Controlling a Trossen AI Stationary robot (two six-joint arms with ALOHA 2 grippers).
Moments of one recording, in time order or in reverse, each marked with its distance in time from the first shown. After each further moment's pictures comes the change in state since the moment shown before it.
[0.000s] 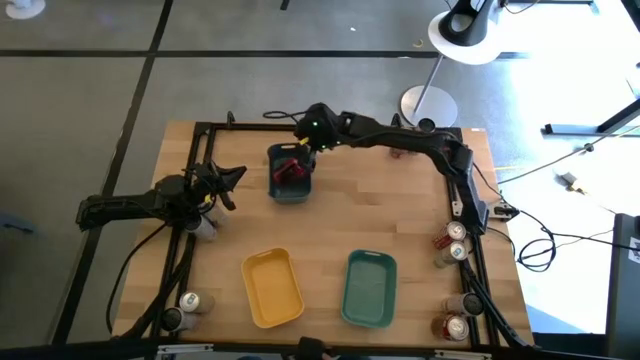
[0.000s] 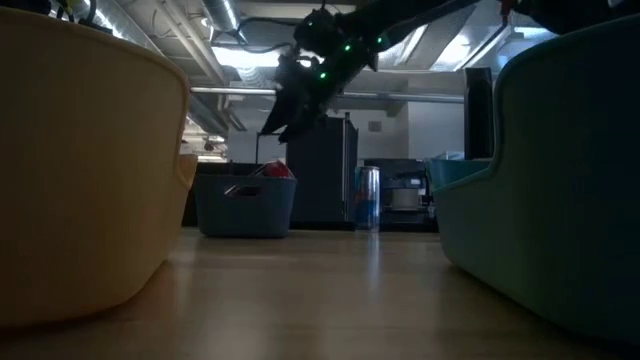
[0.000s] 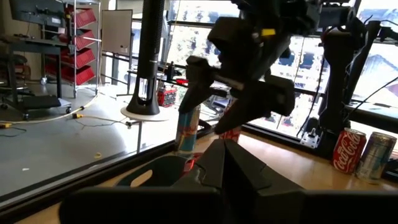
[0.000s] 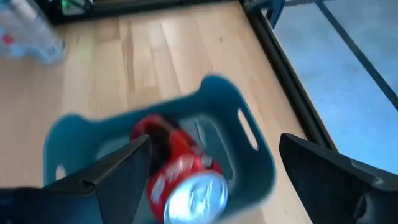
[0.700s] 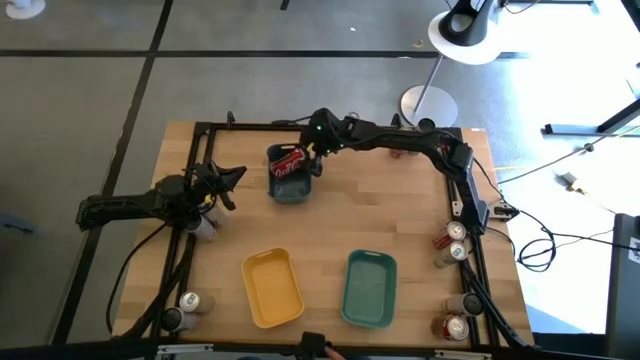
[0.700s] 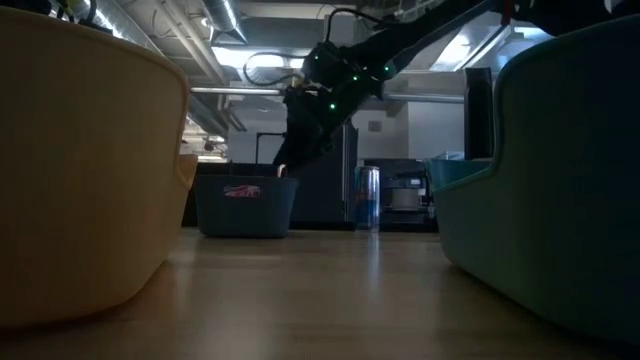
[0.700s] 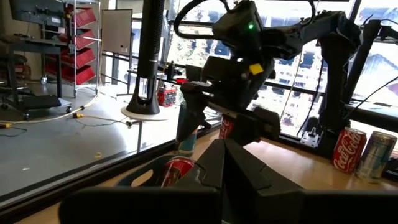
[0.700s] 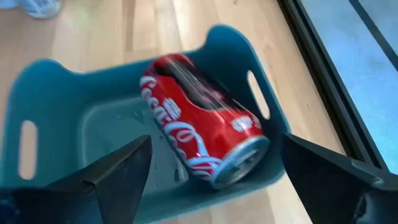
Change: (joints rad) left arm 0.000 0.000 0.000 -0.003 0.000 0.004; right arm -0.045 0.011 -0.164 0.145 -0.097 -0.073
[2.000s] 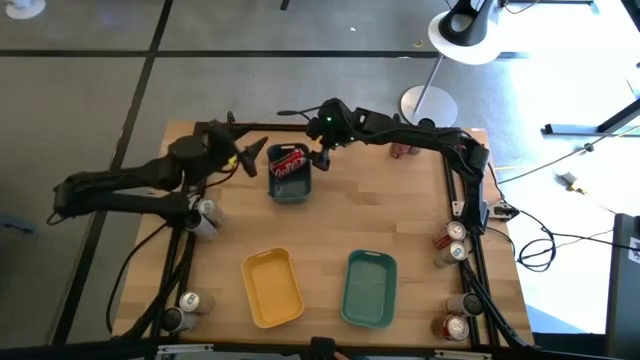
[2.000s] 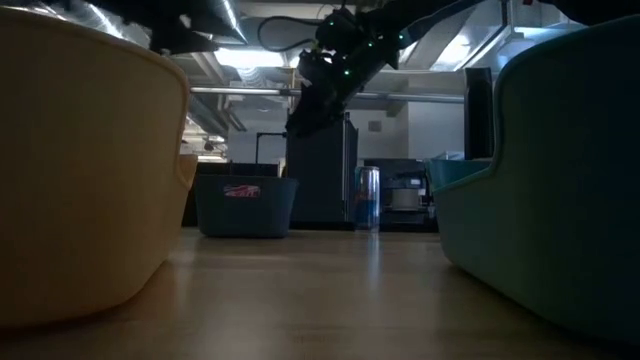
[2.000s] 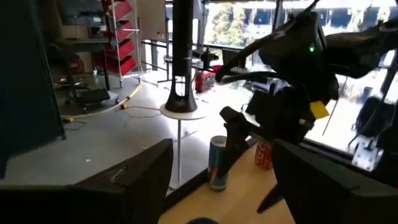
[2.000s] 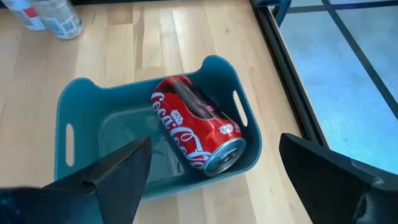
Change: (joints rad) left arm 0.154 0.754 0.648 -0.045 -0.002 0.069; right arm -0.001 -0.133 0.002 -0.100 0.013 -0.028
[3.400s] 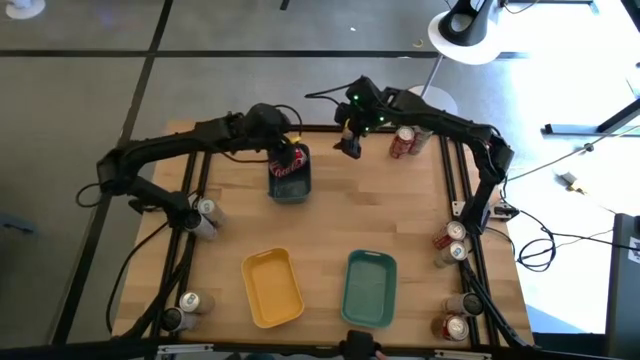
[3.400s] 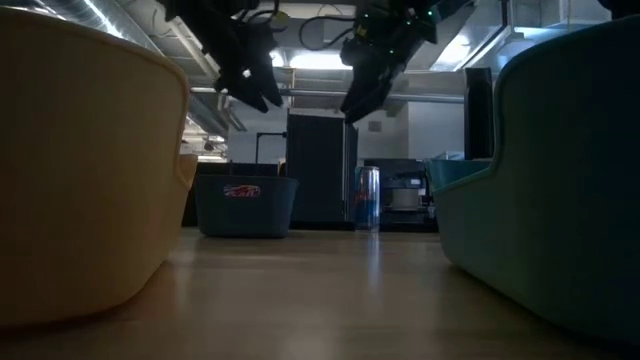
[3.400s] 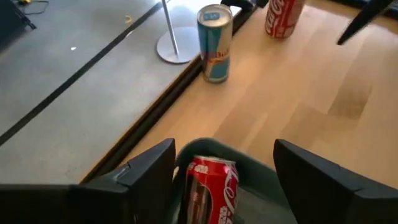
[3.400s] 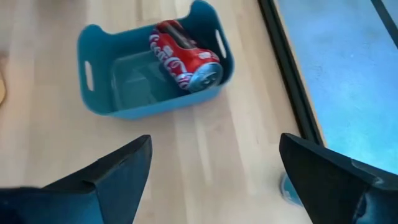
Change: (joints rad) left arm 0.204 0.619 0.509 -0.569 0.309 -0.023; right arm -0.126 -0.174 0.000 -0.348 -0.102 -0.078
